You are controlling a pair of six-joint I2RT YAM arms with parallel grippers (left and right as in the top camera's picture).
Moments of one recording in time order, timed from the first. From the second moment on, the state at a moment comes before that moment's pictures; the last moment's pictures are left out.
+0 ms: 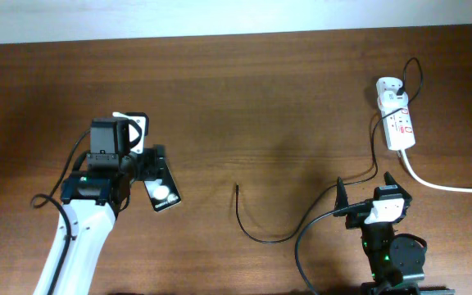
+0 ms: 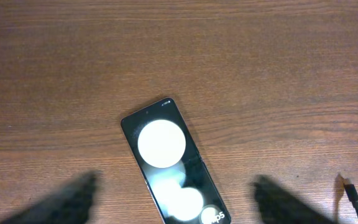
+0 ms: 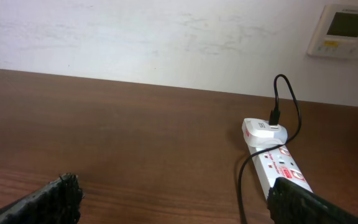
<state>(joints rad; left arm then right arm) -0.08 1.26 0.94 -0.63 0.00 0.00 0.05 0.02 0.01 -0.07 0.01 -0.07</state>
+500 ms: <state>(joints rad) -0.08 1.33 1.13 -0.85 0.03 -0.24 0.05 0.02 0.01 -0.07 0.01 -0.07</state>
